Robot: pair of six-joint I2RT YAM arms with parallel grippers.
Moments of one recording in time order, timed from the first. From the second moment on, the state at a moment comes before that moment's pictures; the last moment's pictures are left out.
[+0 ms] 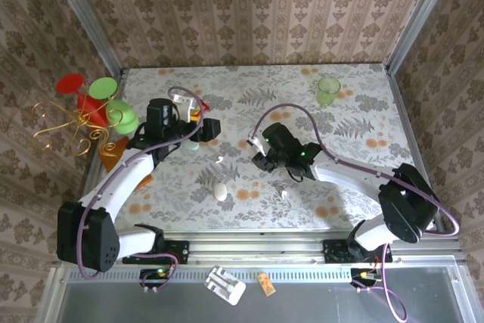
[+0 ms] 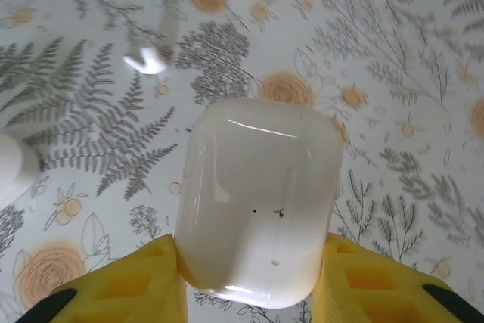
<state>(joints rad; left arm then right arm) -0.32 1.24 0.87 -0.20 0.53 -0.26 0.75 1.47 0.93 -0.25 0.04 -0.16</state>
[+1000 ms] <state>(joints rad) -0.50 1.36 0.87 -0.14 0.94 -0.54 0.75 1.36 1.02 -0.31 -0.13 -0.29</state>
